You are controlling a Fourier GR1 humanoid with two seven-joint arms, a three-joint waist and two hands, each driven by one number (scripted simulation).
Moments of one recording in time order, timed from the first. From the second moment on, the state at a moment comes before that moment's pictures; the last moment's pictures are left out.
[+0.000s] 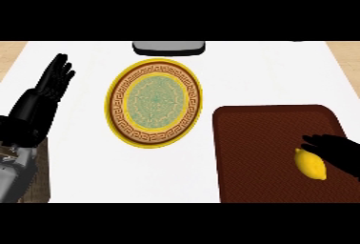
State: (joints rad) left arm -0.25 0.55 -0.17 -1.59 0.32 0.18 0.04; right arm 0.11 -1.18 0.27 -1.98 0.25 0.24 -0.06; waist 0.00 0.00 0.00
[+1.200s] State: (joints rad) left arm -0.30 0.45 -0.07 -1.56 0.22 0.09 0.08; right arm -0.09 -0.82 0.39 -1.65 0.72 0.42 0.10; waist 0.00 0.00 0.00
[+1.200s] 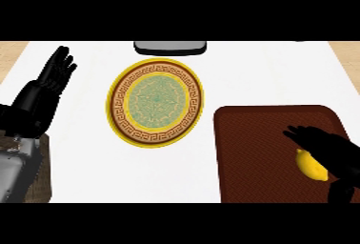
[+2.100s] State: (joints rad) left arm -0.24 0.38 0.00 -1.61 0.14 0.03 0.08; right arm -0.12 -0.65 0.33 -1.38 0.98 0.22 -0.10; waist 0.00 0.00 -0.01
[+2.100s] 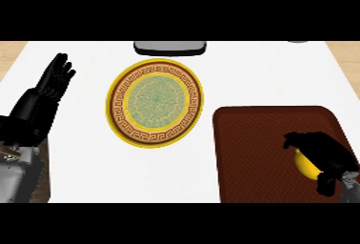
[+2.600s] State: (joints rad) left arm -0.22 0.39 0.05 -1.60 0.13 0.04 0.11; right arm 0.02 -0.51 0.14 -1.46 1.00 0.09 0.27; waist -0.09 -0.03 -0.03
